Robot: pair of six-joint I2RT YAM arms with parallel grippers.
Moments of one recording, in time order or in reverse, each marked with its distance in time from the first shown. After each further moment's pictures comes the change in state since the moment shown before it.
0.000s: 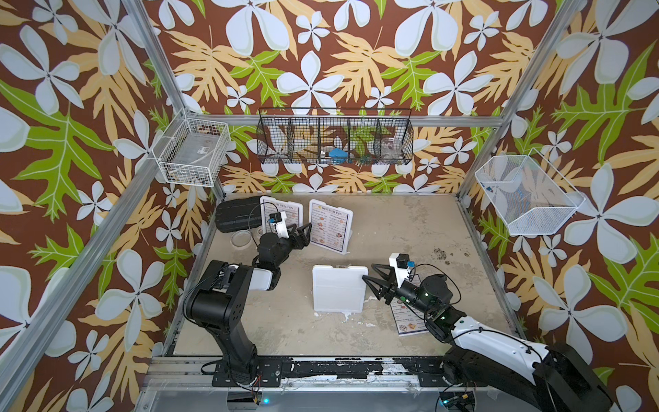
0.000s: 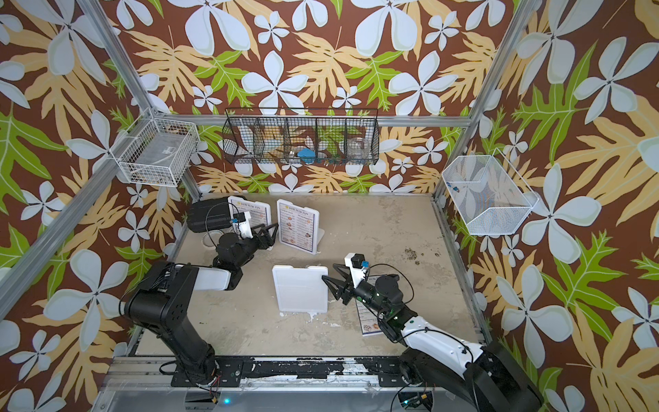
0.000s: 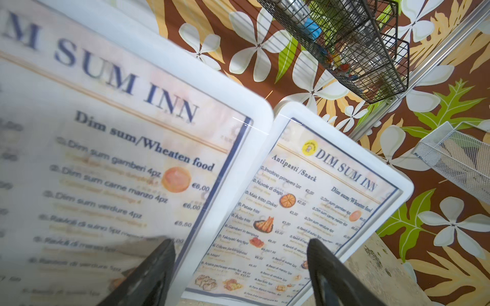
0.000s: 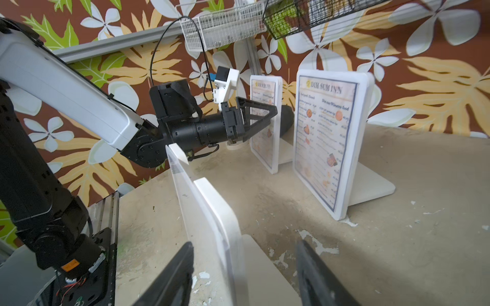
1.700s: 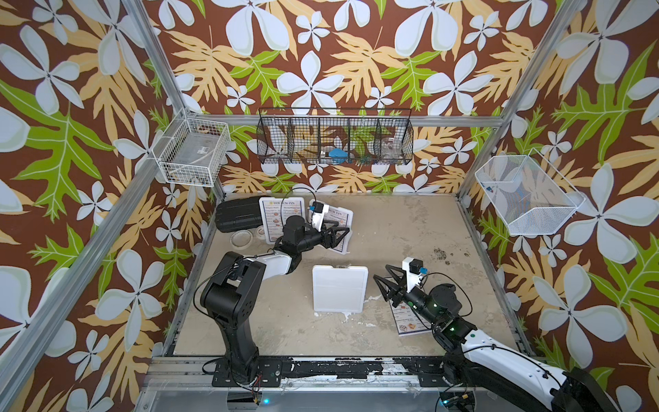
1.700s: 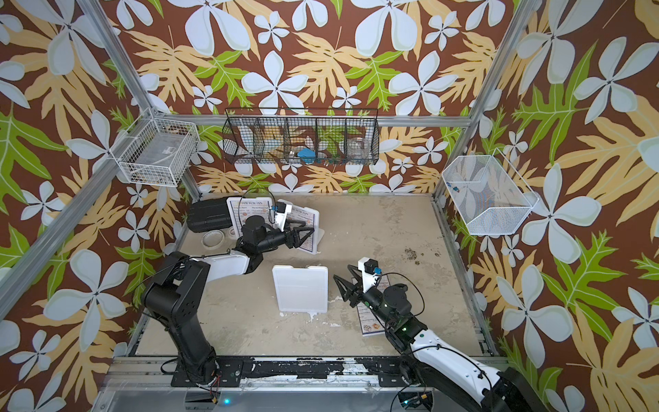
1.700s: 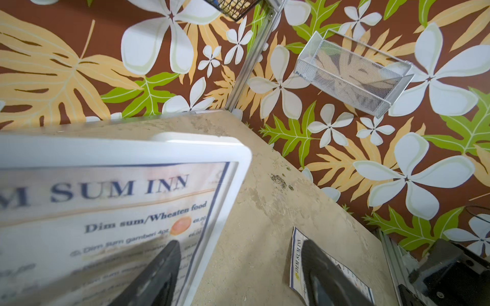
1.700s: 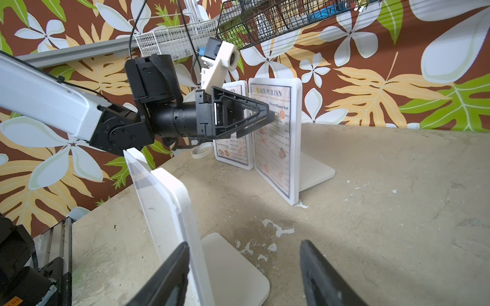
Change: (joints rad) left arm -0.182 0.092 0.317 -0.278 0.400 0.127; right arm 0.000 -0.168 -0.089 -0.090 0.181 0.010
